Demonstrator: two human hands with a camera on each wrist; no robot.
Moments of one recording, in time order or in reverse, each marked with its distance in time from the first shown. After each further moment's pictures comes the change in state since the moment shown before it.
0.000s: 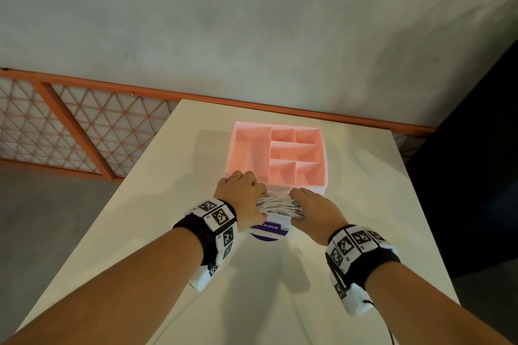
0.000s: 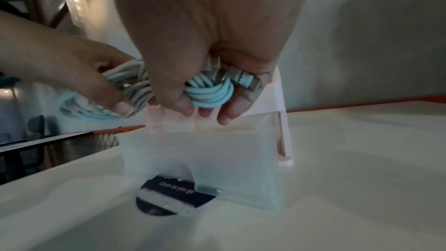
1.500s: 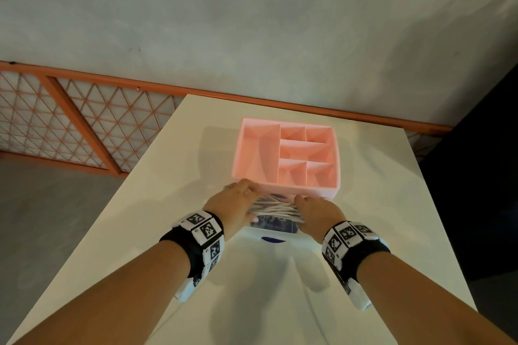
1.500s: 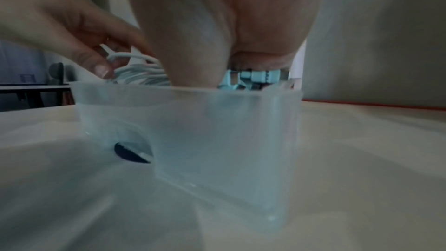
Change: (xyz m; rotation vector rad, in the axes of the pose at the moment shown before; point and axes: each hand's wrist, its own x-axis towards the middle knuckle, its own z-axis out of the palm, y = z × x) left_hand -0.006 -0.033 0.034 -0.188 0.032 0.071; right_hand 0.032 0.017 0.035 -0.393 -0.161 0.041
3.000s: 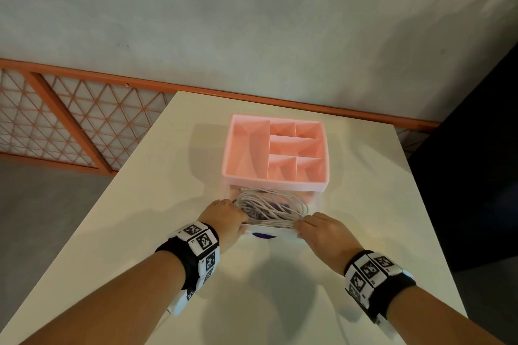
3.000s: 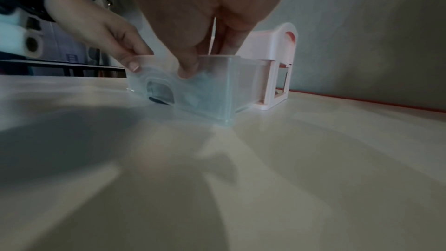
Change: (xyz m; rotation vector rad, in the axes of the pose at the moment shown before) left_hand -0.002 0.001 0.034 0.196 -0.165 -0.041; right_hand -0.052 0.025 0.036 0.058 0.451 -0.340
